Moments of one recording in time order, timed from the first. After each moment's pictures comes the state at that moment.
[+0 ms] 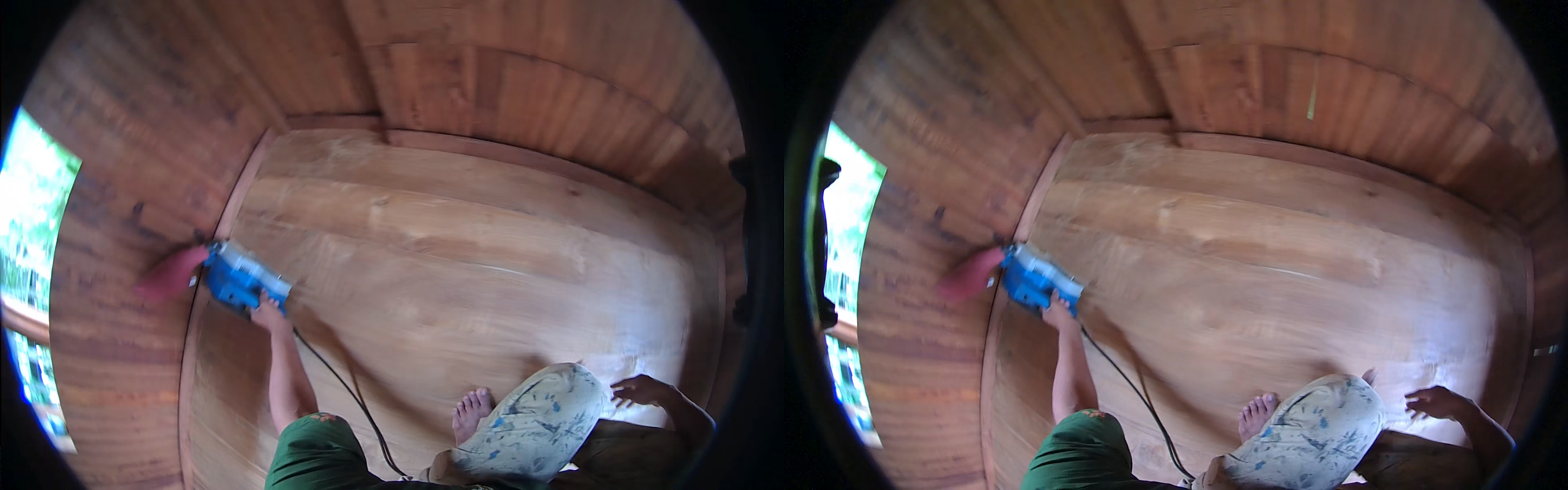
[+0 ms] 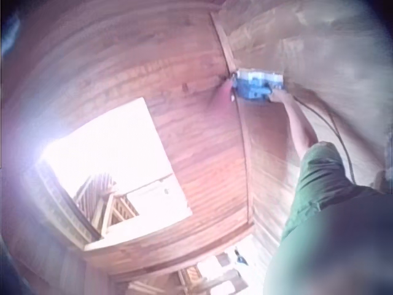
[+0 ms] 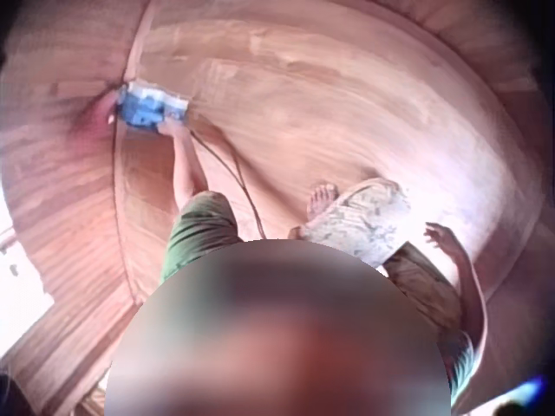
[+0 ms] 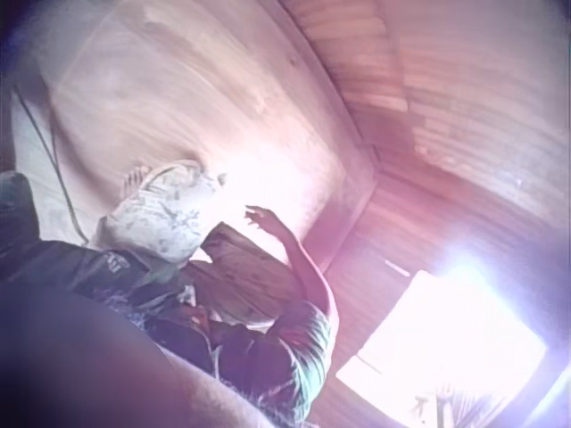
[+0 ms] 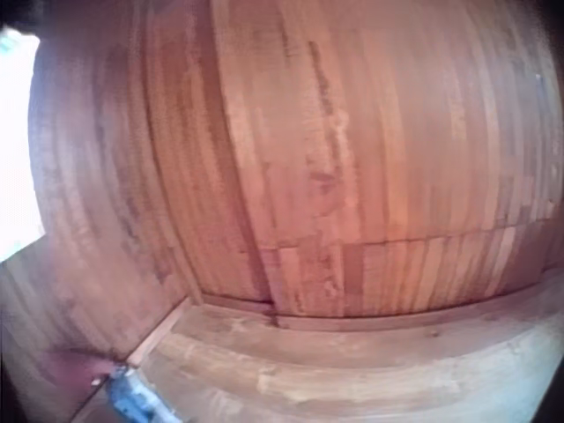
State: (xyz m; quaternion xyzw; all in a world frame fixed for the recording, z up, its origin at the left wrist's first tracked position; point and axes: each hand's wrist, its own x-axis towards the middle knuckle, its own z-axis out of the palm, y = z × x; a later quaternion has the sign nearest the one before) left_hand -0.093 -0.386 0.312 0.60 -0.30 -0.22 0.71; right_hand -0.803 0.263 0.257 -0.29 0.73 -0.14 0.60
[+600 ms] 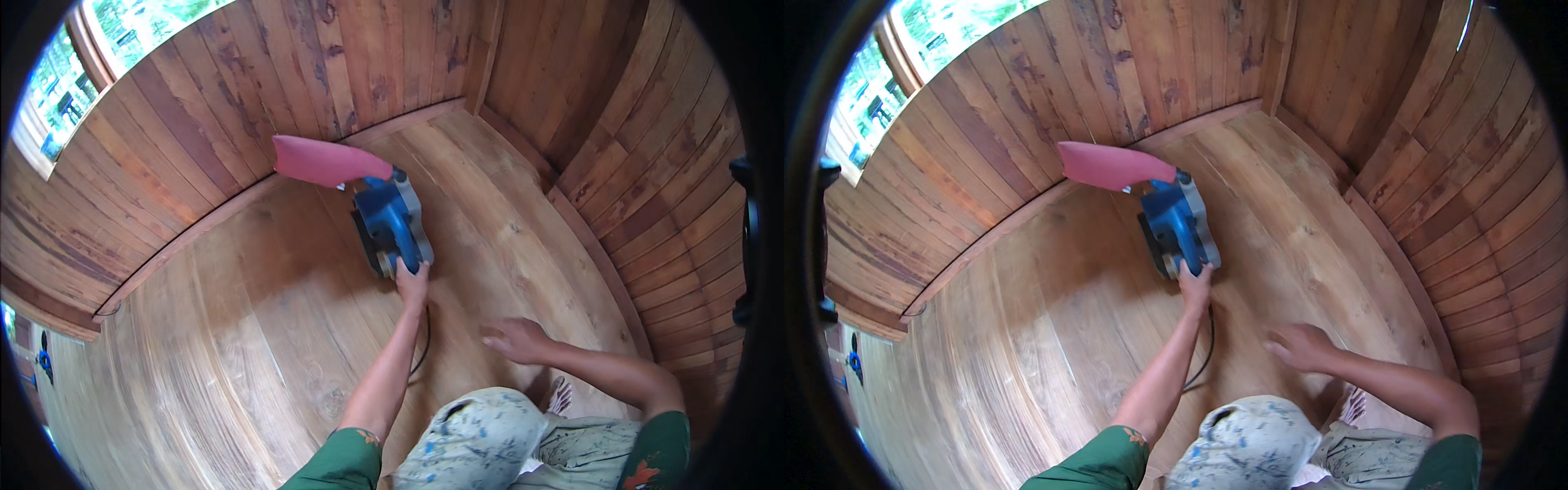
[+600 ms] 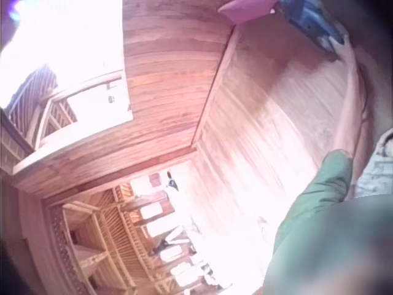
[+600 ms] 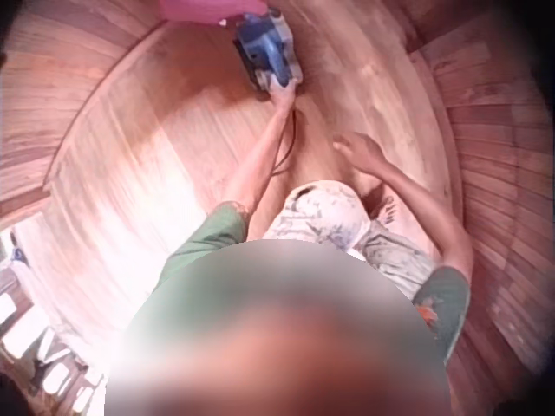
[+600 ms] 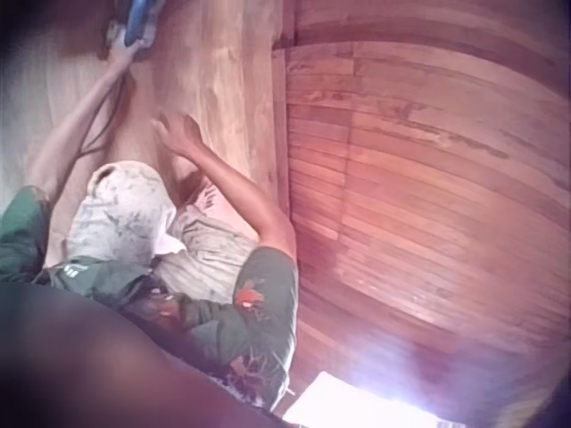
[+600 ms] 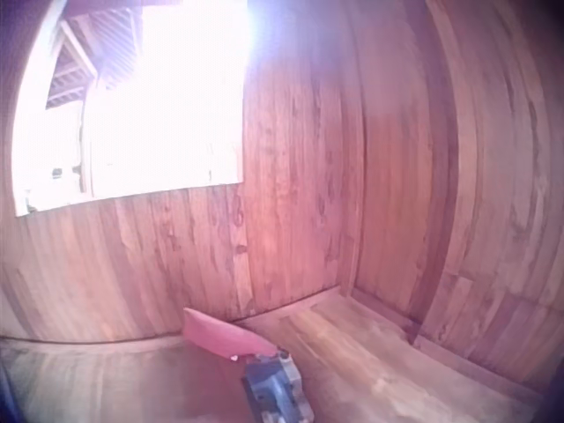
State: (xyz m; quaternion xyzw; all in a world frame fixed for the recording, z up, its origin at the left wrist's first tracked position) left_hand -0.170 -0.189 0.450 0.67 -0.30 -0.26 0.63; right_hand -0.437 -0.113 0.616 -0.87 0.41 0.04 0.26
